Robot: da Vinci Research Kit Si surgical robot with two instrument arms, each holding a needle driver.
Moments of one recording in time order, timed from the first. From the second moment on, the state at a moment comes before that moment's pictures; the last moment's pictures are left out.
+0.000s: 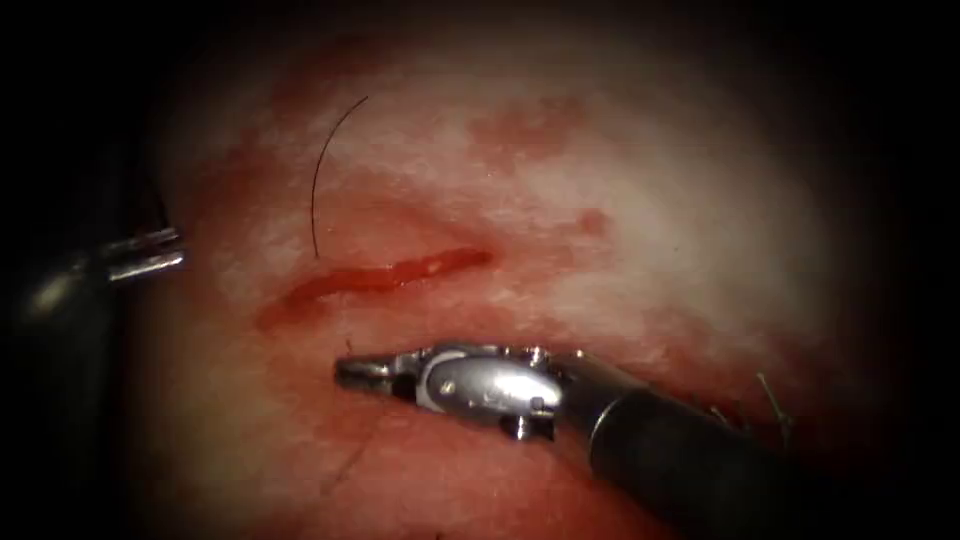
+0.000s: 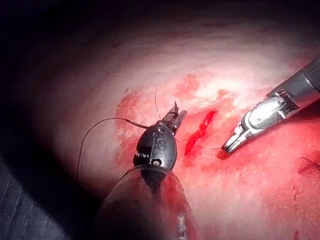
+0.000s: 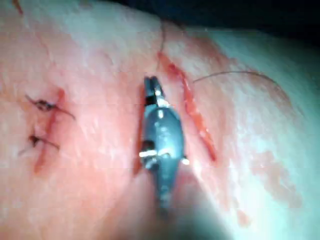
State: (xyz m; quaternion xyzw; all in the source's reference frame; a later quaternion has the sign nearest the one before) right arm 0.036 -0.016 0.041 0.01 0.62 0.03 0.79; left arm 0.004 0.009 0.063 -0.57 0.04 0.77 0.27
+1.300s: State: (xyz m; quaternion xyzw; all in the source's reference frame) right arm 0.035 -0.007 0.042 0.05 0.57 0.16 0.81; left arm 0.004 0.008 0.063 -0.57 0.04 0.77 0.27
